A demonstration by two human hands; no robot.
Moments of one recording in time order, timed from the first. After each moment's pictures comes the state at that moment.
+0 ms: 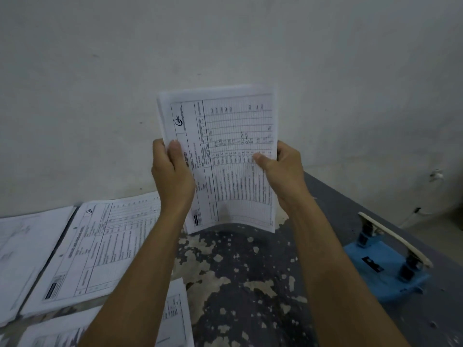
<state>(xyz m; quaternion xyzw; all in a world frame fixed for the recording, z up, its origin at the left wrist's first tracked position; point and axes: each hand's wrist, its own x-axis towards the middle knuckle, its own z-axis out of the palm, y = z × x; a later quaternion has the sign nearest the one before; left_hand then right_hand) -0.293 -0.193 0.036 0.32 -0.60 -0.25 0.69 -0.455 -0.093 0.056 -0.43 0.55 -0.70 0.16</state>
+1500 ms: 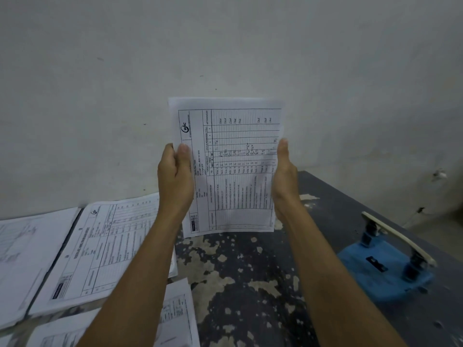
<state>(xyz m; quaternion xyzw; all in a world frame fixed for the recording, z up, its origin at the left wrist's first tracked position) -0.280 -0.197 0.033 0.29 -0.65 -0.31 0.63 -0.435 -0.098 0.043 -0.31 0.56 -0.74 0.19</state>
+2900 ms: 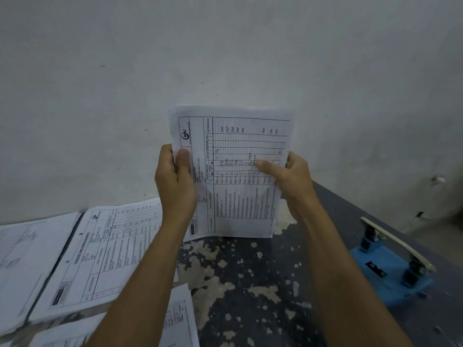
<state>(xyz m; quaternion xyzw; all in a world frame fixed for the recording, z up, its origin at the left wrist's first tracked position) -0.281 -0.182 0.038 0.25 -0.63 -0.28 0.68 -0.453 -0.076 0.061 -0.43 0.55 -0.69 0.17</state>
